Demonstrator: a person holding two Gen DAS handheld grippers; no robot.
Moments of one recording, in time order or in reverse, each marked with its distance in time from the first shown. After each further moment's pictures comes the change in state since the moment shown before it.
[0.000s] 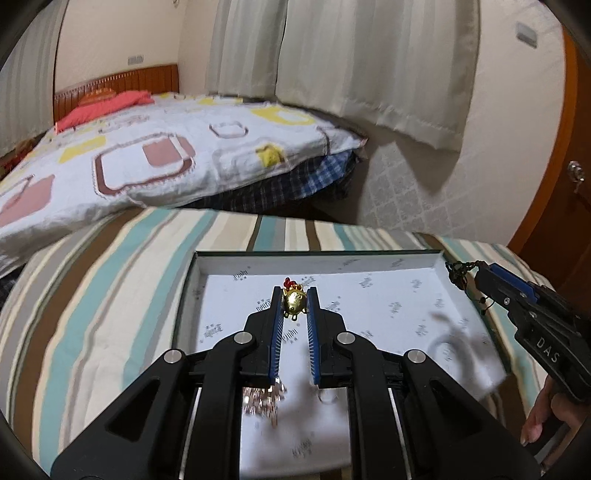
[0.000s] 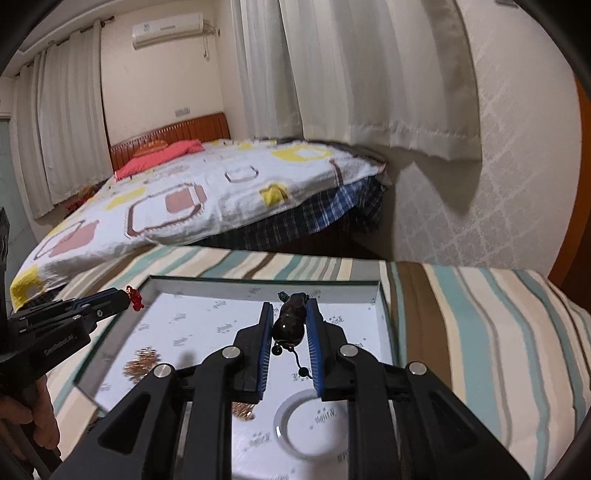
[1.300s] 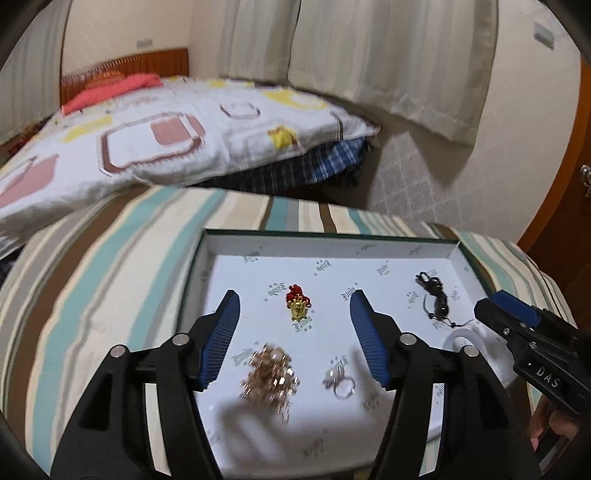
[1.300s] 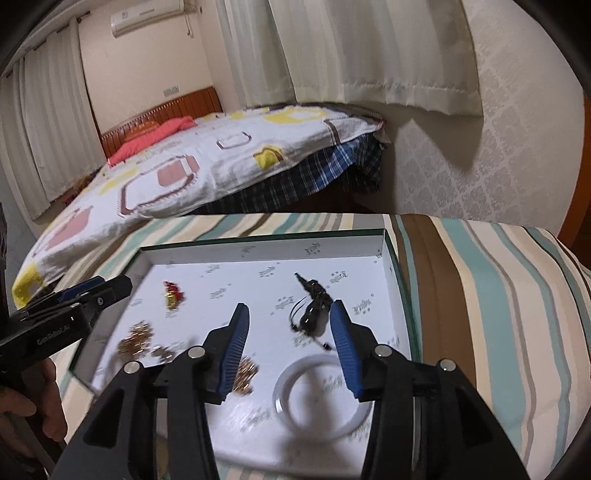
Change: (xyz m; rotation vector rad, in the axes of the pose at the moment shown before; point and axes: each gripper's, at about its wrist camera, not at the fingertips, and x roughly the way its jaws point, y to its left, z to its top) left arm -0.010 0.010 -0.013 -0.037 0.008 0.027; right arm 0.004 -0.007 -0.017 0.068 0.121 0.025
